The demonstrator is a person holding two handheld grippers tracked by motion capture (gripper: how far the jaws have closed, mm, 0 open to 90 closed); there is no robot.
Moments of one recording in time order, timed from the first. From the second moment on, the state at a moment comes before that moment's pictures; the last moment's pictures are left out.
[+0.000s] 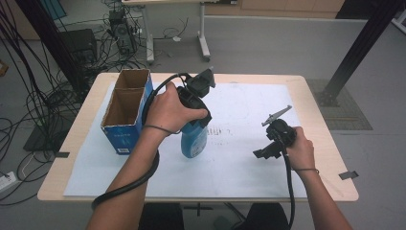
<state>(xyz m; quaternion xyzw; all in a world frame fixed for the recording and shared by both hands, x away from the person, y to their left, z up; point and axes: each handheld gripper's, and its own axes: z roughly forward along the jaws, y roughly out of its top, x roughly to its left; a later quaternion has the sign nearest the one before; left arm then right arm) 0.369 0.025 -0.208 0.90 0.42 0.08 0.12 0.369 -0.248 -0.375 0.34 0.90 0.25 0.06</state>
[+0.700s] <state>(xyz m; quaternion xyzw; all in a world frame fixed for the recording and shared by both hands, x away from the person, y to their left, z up) 0.360 0.031 -0.126 0.90 0.41 0.09 0.14 0.365 -0.240 -0.370 0.34 0.90 0.26 0.06</state>
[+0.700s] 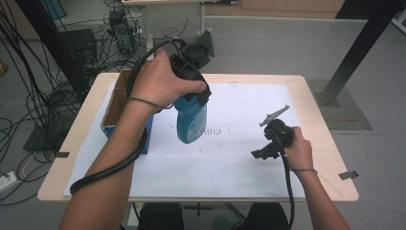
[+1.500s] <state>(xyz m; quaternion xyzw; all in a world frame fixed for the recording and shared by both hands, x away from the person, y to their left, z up) 0.361 0.023 -0.069 0.90 0.39 0.10 0.17 0.364 -0.238 -0.367 0.34 0.90 0.26 0.06</state>
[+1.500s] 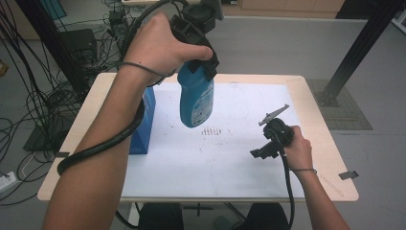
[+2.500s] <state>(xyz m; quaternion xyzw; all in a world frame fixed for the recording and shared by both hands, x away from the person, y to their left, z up) 0.389 0.070 -0.055 0.86 0.48 0.12 0.15 0.364 -0.240 -0.365 0.33 0.90 0.27 0.06</state>
